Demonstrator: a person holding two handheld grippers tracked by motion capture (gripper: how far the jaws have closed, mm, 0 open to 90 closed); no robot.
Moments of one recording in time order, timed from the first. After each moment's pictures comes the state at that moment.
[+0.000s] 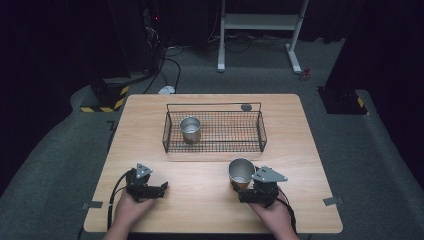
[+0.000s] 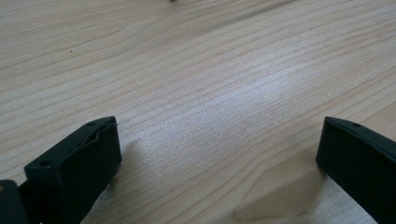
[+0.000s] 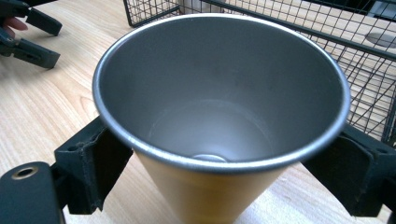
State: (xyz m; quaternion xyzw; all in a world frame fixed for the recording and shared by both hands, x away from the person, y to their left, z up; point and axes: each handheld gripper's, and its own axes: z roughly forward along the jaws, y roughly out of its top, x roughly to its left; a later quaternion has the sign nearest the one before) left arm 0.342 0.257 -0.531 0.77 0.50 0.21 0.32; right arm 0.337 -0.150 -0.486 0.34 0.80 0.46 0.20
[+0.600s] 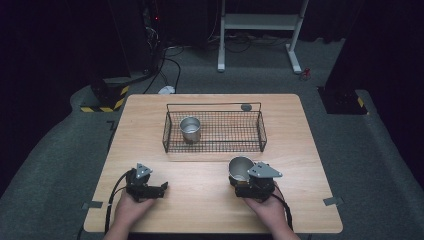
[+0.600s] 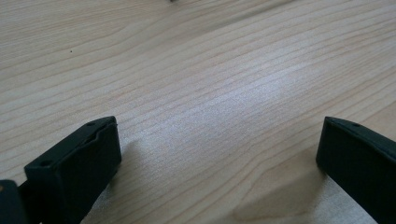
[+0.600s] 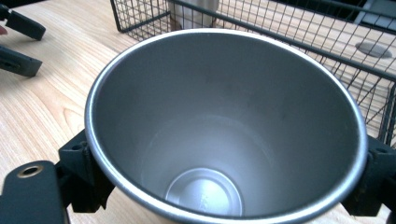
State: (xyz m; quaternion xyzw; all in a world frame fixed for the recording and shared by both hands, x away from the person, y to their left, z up) left arm 0.342 0.257 -0.531 0.77 0.50 0.21 0.32; right arm 0.348 -0.139 -0.483 0.34 0.79 0.45 0.22
